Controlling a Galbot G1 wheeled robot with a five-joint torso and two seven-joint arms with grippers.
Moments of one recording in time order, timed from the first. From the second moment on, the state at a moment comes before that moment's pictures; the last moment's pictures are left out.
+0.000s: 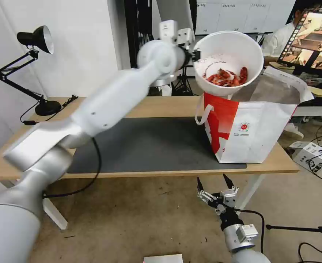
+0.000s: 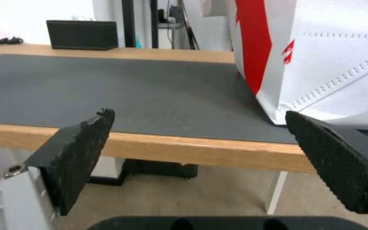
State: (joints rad) left arm -0.29 -1.48 0.48 -1.18 -1.45 0.39 -0.54; right arm -1.62 1.14 0.27 2.07 0.19 0.15 0.29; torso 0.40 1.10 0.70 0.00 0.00
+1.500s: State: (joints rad) left arm -0.20 -1.59 0.57 -1.10 -1.15 0.17 -0.57; right arm -1.62 1.14 0.27 2.07 0.19 0.15 0.29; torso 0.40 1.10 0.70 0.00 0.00
